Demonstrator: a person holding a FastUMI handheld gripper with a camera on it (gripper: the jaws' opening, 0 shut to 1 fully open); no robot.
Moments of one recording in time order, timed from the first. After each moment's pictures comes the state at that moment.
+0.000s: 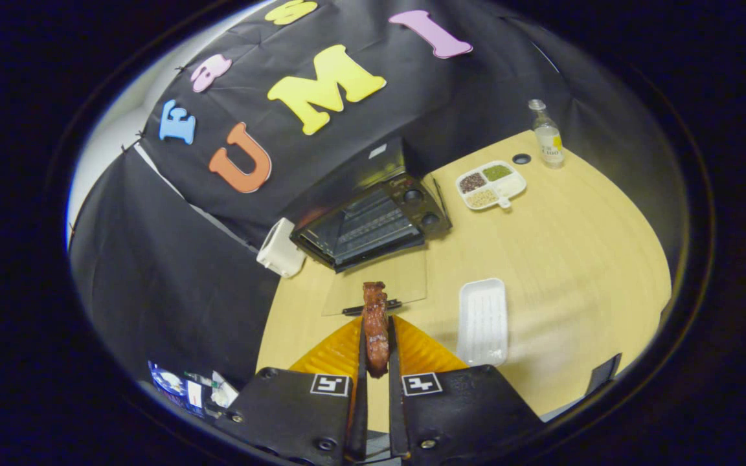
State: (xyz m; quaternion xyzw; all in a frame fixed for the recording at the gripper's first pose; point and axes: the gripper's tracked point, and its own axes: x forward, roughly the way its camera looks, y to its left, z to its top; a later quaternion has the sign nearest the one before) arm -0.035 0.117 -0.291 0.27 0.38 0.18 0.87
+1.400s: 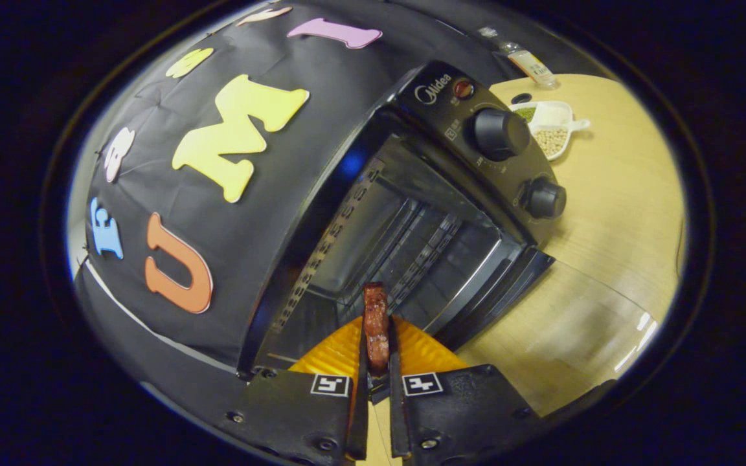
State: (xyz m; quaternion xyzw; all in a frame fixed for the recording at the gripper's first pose) arm 0.254 0.271 -0.414 0.46 0.24 0.01 0.85
